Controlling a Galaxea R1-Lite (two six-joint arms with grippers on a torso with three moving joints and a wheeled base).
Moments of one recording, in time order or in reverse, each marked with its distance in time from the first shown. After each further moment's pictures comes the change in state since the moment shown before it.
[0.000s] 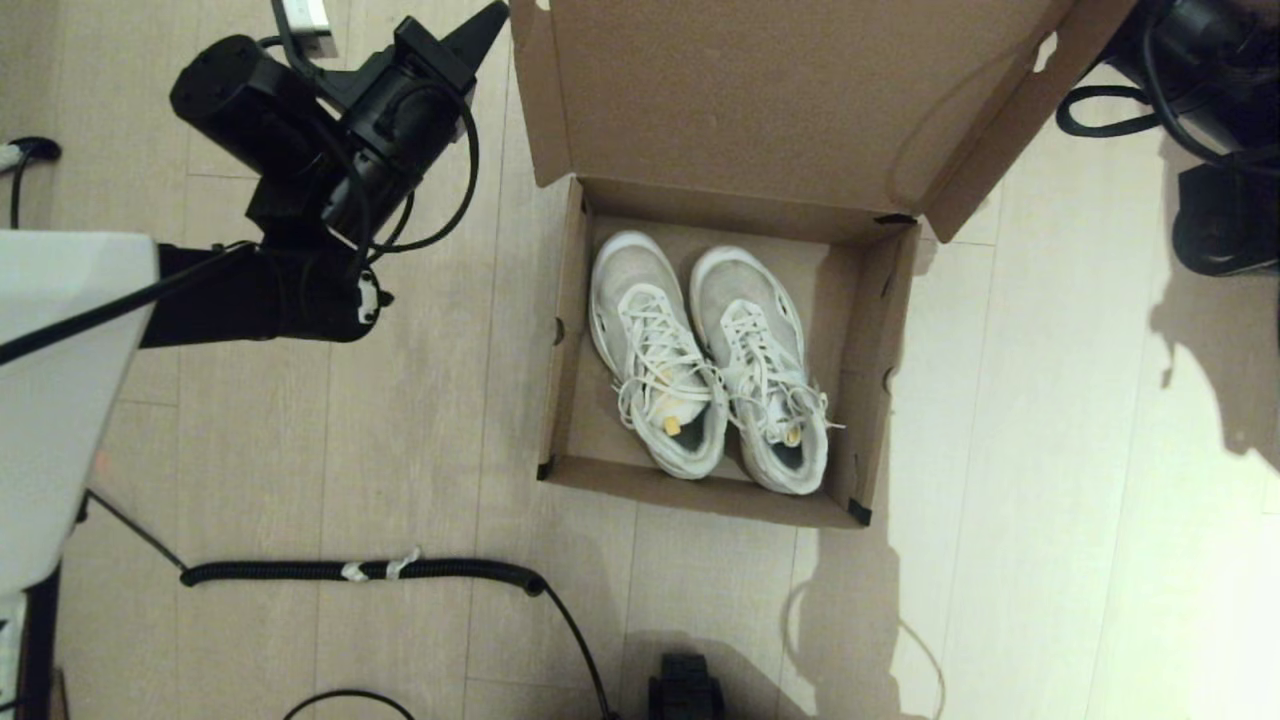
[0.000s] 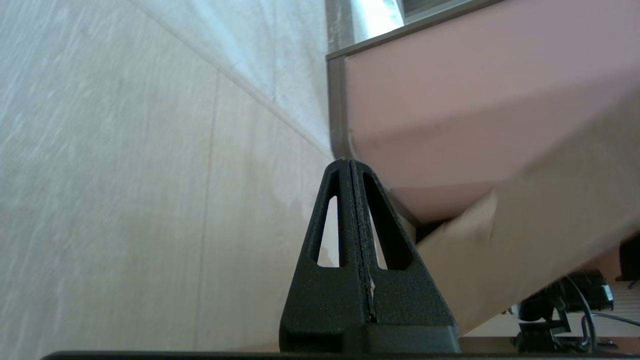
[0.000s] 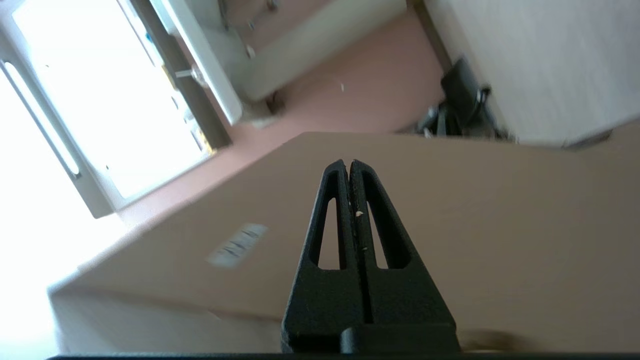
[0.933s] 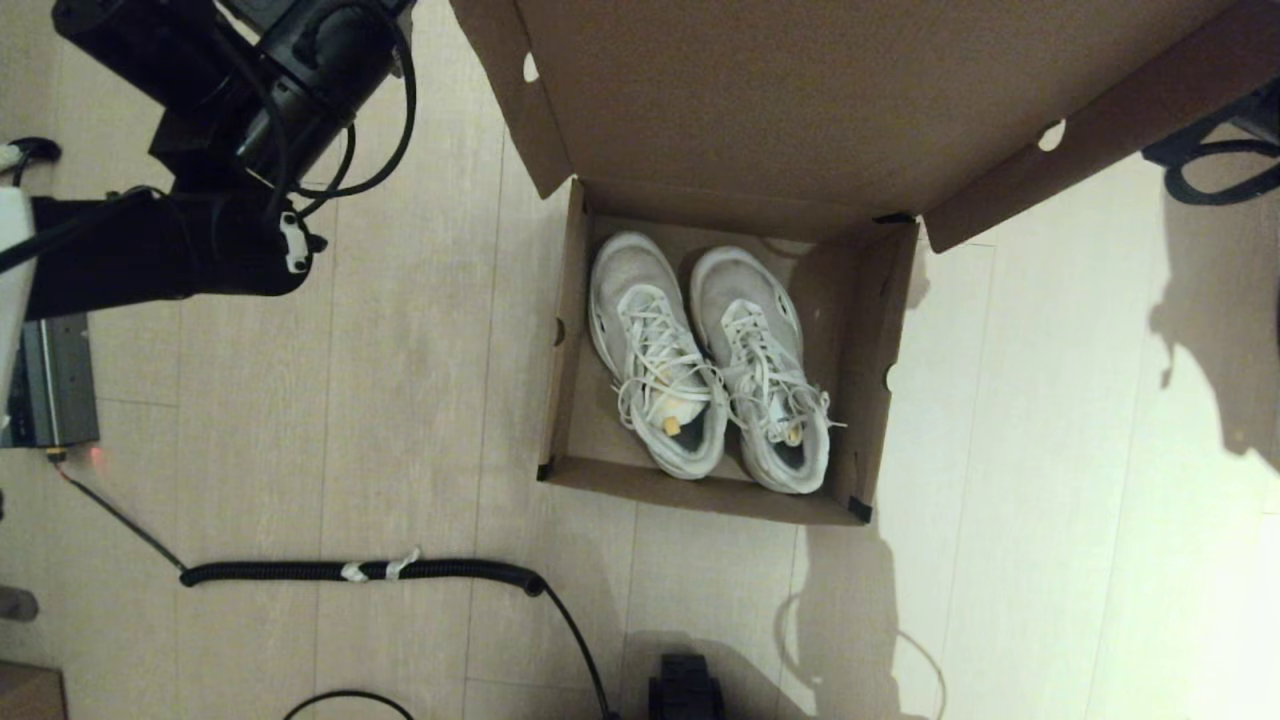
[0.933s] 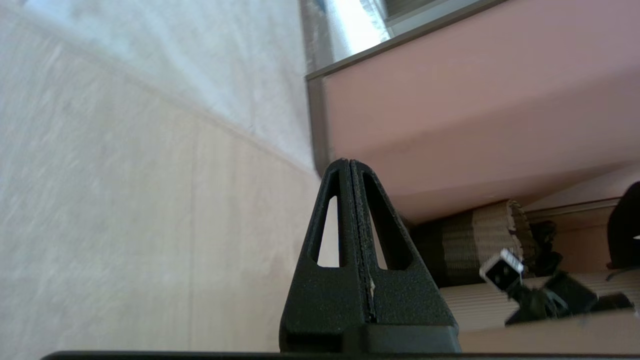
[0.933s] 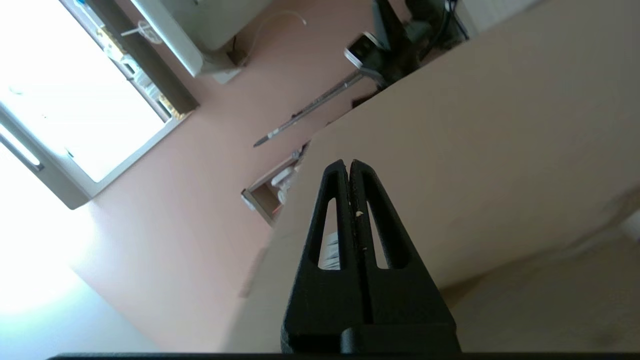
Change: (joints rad) left arm 0.048 -0.083 -0.061 0.089 -0.061 -0.005; right arm -0.047 -0.314 0.527 -0.120 0.201 0.023
